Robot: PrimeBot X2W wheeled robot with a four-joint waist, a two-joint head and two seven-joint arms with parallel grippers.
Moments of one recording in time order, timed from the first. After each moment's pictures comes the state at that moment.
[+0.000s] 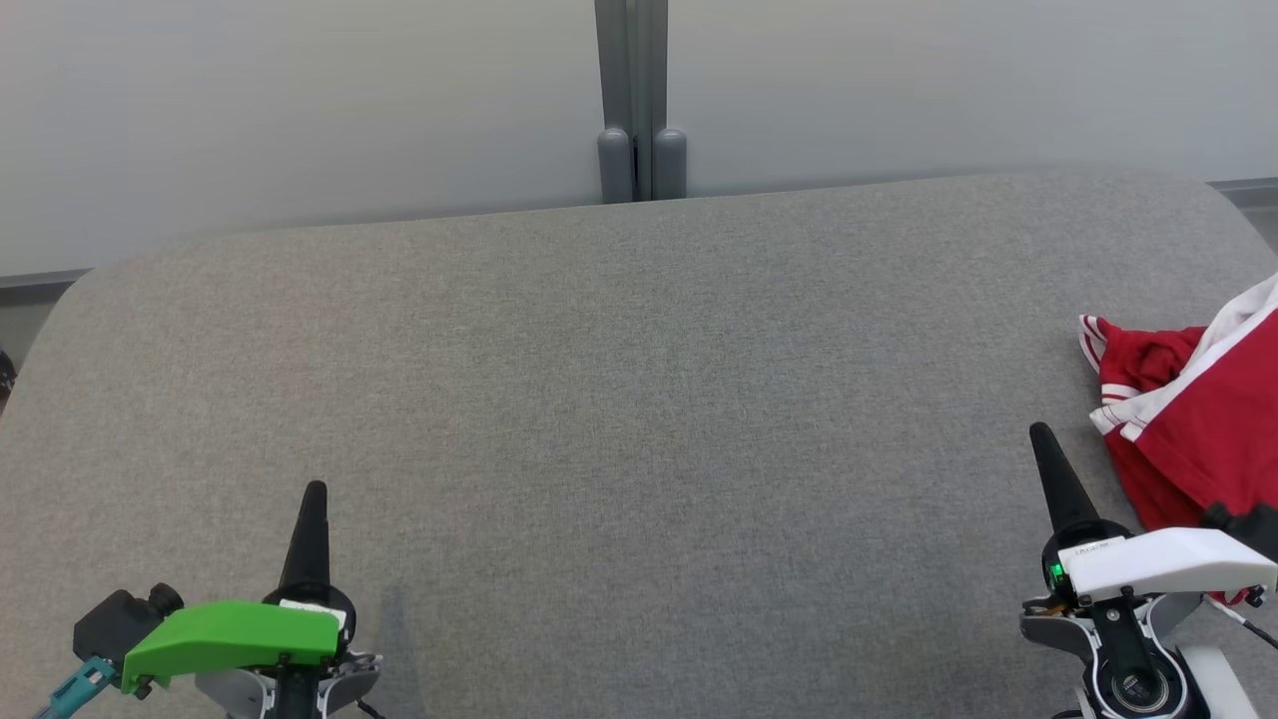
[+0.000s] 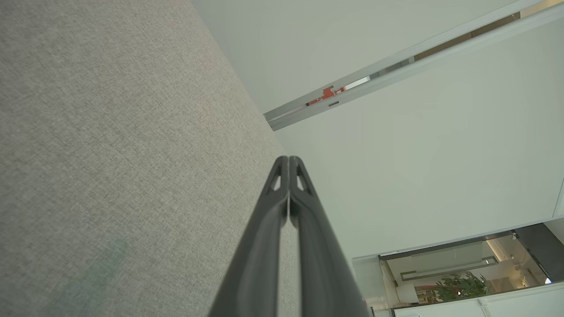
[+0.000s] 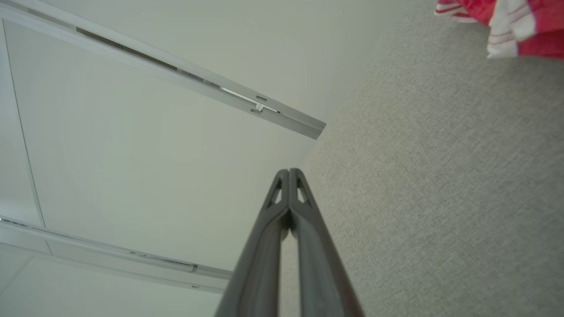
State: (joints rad) left arm -0.05 0.08 -0.05 0.19 -1.25 -0.05 -0.04; right arm -0.07 -0.12 -0.01 0.18 1.24 0.13 -0.03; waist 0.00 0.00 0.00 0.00
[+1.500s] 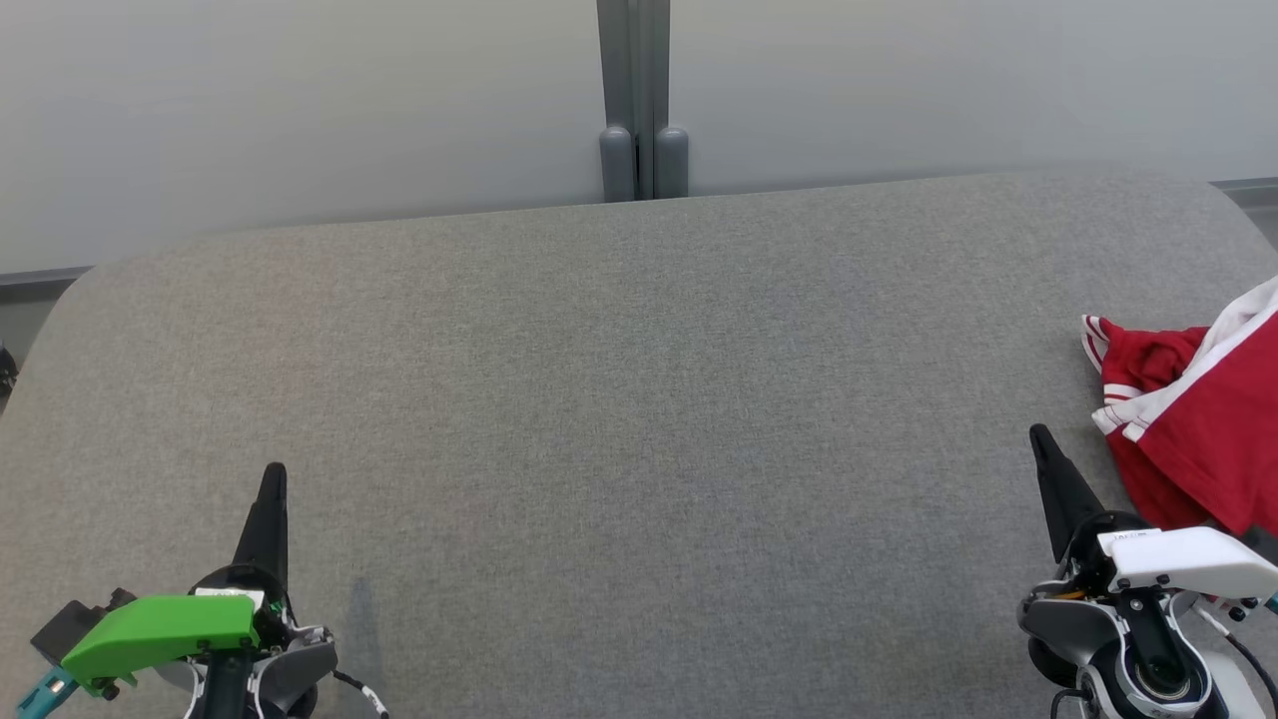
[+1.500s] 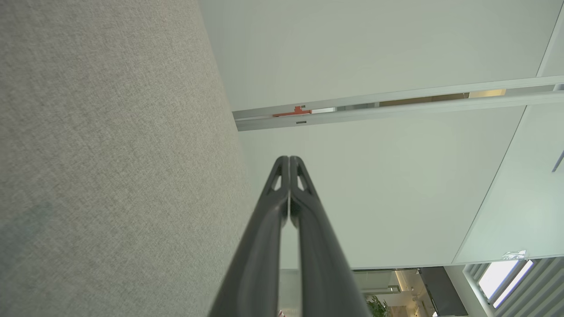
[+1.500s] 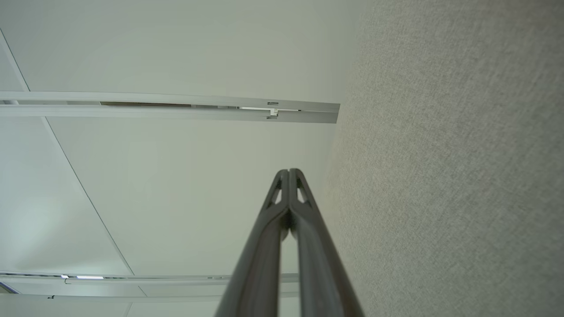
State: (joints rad) left arm -0.09 0.08 0.05 0.23 -1.57 -0.12 0.06; right arm -0.09 -0.07 -0.08 0.23 1.56 0.13 0.07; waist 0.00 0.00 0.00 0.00
